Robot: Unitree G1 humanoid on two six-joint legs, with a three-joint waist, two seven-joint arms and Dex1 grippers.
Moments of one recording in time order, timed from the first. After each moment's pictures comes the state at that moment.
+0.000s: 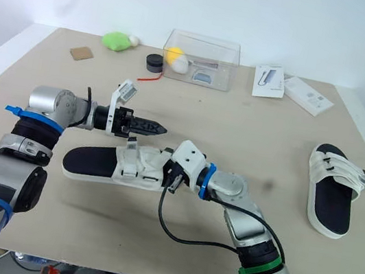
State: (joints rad) left arm -1.07 0.41 -0.03 0.63 -0.54 1.26 -1.12; right arm -0.43 -0.42 0.30 -0.13 0.07 0.41 0.74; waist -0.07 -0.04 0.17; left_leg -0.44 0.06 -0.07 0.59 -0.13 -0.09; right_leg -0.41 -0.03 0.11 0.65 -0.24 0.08
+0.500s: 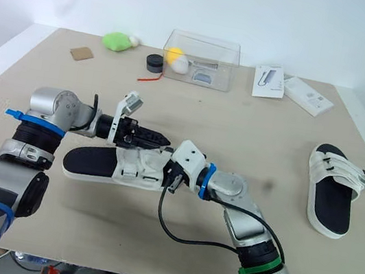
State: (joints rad) left arm -1.03 0.38 -0.05 0.54 -0.57 1.37 -1.03; right arm -0.43 -0.41 0.30 -0.14 0.07 0.42 0.74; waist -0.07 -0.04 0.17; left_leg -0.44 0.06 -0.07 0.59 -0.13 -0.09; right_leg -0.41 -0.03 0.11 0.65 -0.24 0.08
